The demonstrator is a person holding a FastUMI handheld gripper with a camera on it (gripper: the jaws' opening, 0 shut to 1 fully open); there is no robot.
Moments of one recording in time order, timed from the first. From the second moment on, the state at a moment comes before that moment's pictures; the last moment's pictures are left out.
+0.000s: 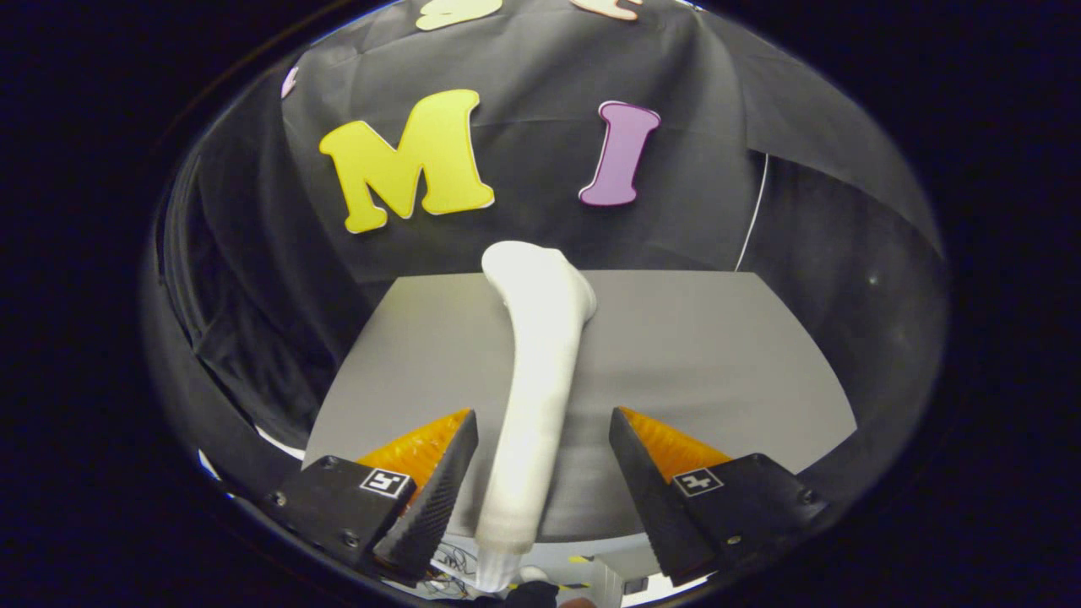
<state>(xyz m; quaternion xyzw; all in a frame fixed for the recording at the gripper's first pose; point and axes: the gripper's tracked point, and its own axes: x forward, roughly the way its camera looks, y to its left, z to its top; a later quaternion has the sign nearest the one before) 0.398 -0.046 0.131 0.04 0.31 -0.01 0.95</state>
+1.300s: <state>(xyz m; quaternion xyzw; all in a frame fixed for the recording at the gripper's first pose) 0.348 0.005 0.108 0.10 0.32 -0.07 0.94</state>
